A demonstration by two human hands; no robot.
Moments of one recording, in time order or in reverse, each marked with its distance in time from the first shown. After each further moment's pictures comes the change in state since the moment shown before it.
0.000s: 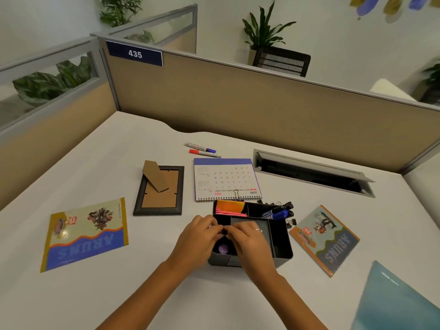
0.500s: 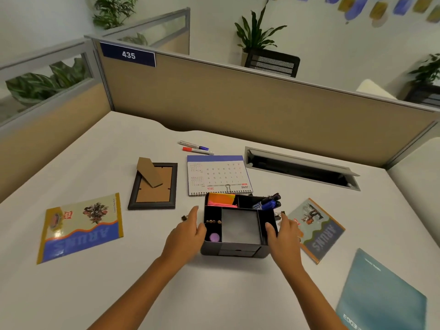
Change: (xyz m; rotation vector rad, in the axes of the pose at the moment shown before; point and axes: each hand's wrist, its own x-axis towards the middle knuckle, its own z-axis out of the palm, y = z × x) left_hand -0.011 0.017 -0.003 -0.274 -0.126 -0.542; right_hand -0.037 0.050 -0.045 0.134 -0.046 0.857
